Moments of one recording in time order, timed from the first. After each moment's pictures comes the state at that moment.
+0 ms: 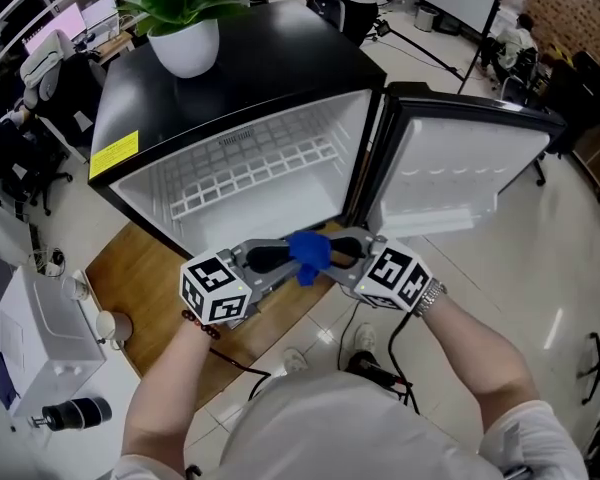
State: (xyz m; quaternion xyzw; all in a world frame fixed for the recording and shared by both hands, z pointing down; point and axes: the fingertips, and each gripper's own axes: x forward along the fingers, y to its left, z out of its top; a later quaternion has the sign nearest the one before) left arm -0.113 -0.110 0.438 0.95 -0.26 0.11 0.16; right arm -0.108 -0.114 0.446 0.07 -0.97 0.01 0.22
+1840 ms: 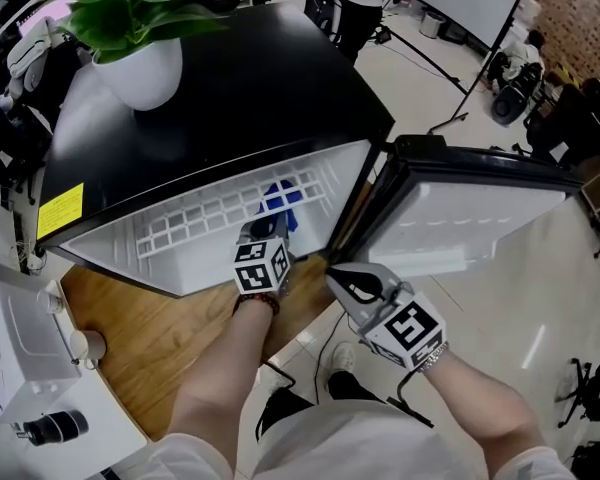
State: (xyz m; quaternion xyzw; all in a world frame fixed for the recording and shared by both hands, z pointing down) left arm -0.166 -0.332 0.536 0.74 -0.64 0.00 0.21; right arm -0.055 -0.181 0.420 0.19 -0.97 0.03 0.17
